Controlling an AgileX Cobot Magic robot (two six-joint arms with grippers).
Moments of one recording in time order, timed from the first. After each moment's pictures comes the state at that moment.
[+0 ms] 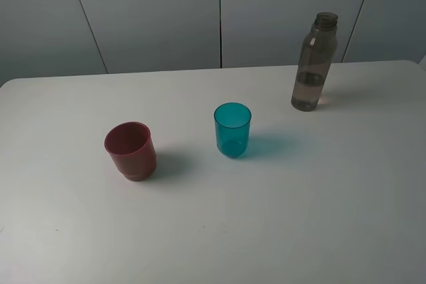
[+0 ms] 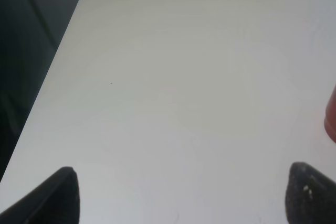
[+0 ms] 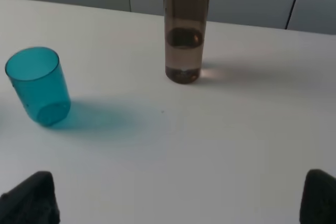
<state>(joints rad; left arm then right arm) 0.07 0.00 -0.51 0.08 1.08 0.00 0.10 0.02 -0.54 0.09 1.07 -0.11</state>
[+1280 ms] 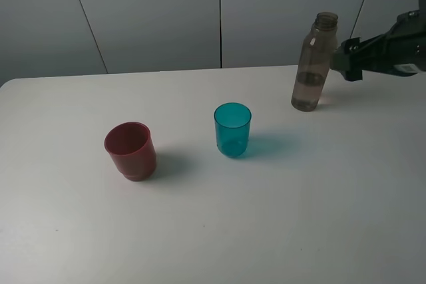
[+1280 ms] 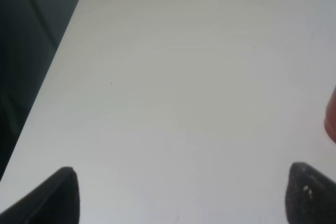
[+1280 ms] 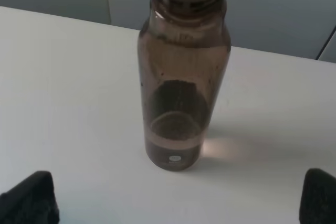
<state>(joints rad) 0.07 0.00 -0.51 0.08 1.08 0.00 0.17 1.31 -0.61 0.09 0.02 -0.15</state>
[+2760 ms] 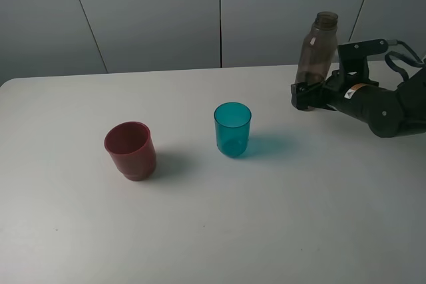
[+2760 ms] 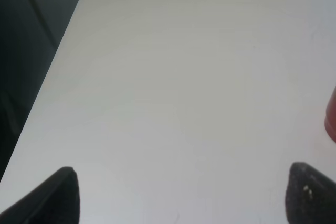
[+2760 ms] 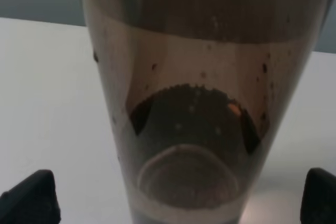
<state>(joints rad) 0.07 0.00 -0.51 0.08 1.08 0.00 0.17 2.02 -0.68 0.01 -0.77 -0.02</state>
